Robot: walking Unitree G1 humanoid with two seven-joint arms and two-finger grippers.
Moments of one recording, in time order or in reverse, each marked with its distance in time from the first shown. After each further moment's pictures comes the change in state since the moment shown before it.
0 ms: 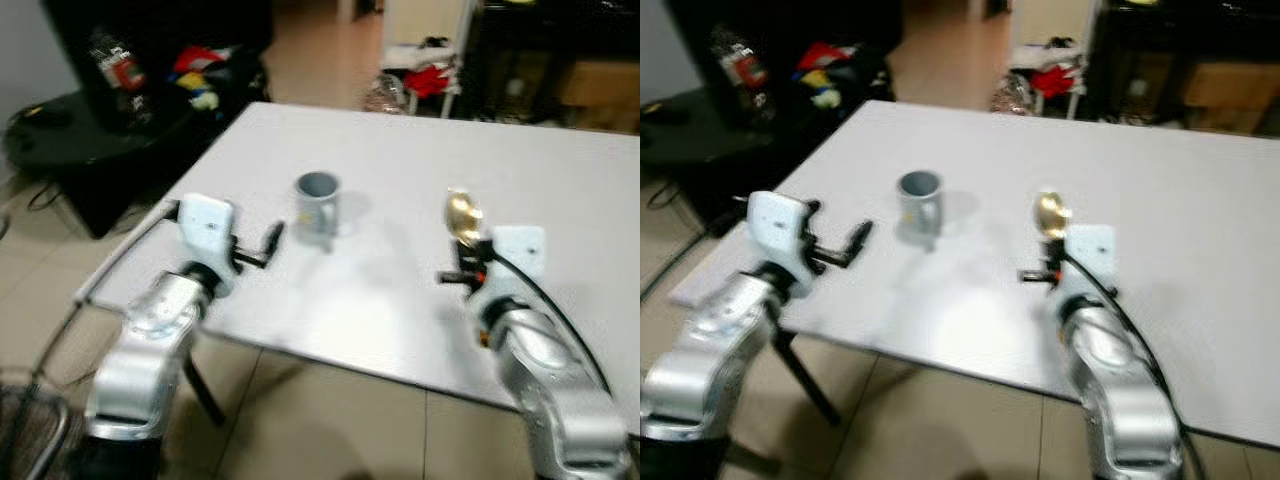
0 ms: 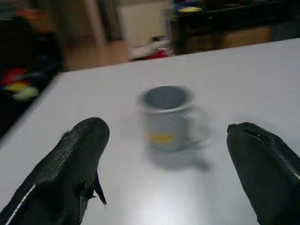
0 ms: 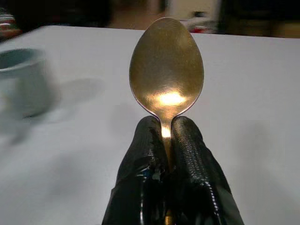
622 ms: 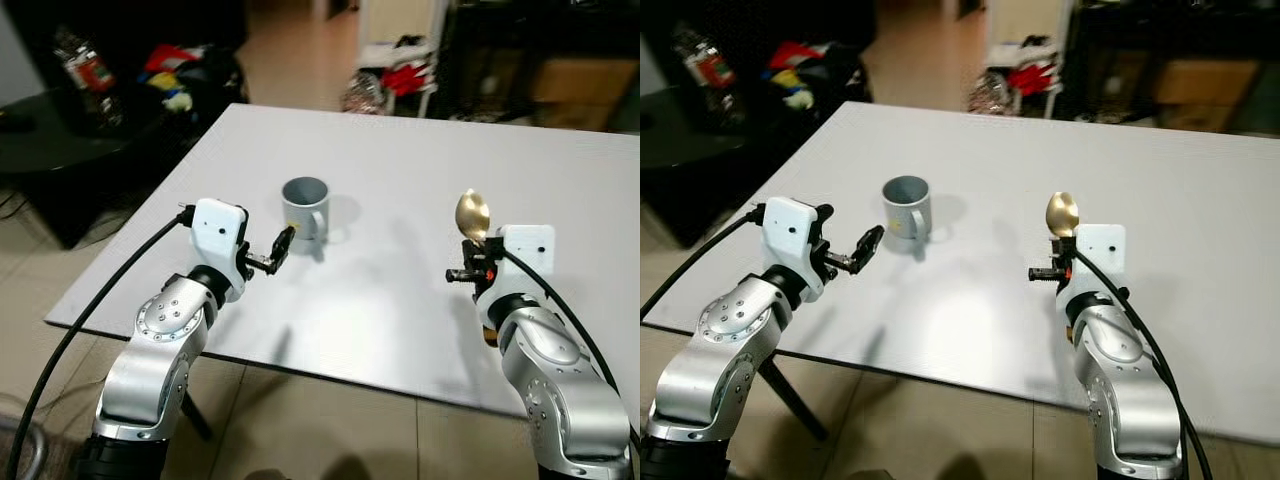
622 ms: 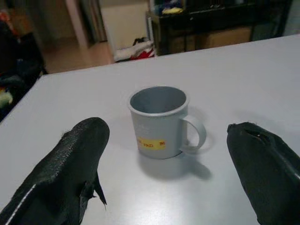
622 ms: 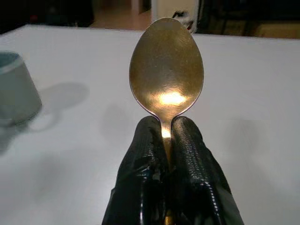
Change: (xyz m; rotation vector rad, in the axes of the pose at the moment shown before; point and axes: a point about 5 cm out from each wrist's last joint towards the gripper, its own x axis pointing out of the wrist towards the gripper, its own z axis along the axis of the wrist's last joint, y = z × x) left arm -0.003 0.007 -0.004 0.028 0.013 0.031; right arm 0.005 0.007 0.001 0.012 0.012 0.037
